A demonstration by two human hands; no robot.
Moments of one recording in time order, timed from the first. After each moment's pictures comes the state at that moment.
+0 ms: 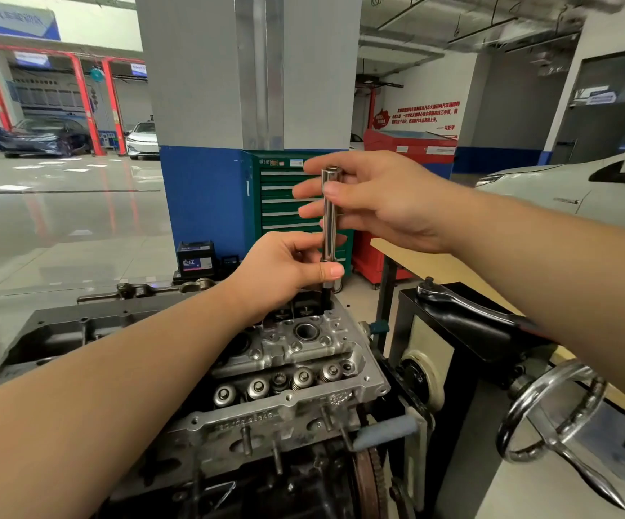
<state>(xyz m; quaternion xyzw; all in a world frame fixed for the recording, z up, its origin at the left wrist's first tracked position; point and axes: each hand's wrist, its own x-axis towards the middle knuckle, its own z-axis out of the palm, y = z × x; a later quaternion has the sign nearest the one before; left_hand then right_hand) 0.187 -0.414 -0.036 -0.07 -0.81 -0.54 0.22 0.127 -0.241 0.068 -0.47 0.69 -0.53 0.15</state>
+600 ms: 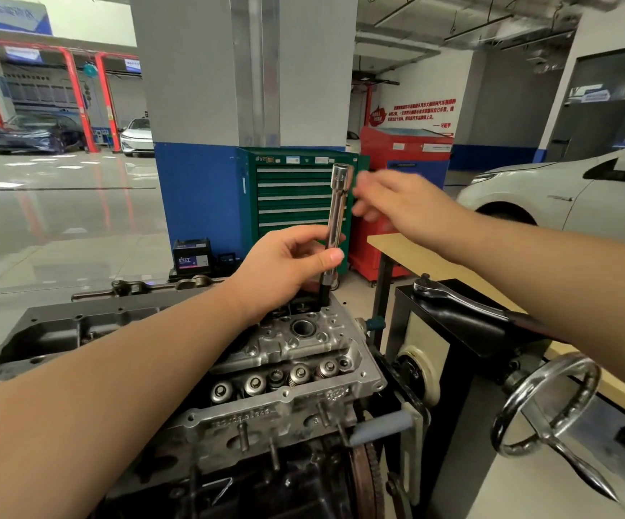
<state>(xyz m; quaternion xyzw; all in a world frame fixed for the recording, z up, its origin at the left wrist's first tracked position) 0.193 -0.406 -0.035 -0.07 -0.80 -0.56 0.22 0.085 -0.222 0.041 -0.41 0.81 -0.41 -0.06</state>
